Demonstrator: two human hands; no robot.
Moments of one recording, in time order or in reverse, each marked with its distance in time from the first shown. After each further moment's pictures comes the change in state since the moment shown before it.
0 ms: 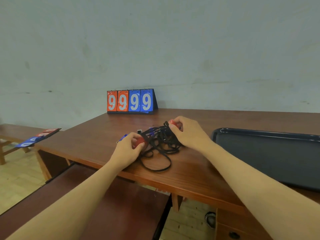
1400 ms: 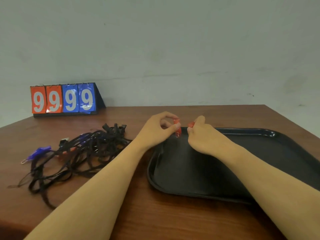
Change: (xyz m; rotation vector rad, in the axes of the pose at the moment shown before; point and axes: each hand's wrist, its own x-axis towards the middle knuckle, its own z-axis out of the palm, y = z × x) left_hand 0.105 0.189 0.191 -0.396 -0.320 0.416; right_hand -0.034 0.134 -0.122 -0.180 -0.061 0.519
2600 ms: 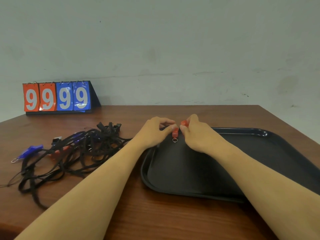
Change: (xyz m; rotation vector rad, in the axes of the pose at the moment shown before) left_hand 0.010 -0.009 0.010 0.211 -0.049 -0.039; right_hand 0.002 0.002 0.001 -0.061 0.058 -0.037
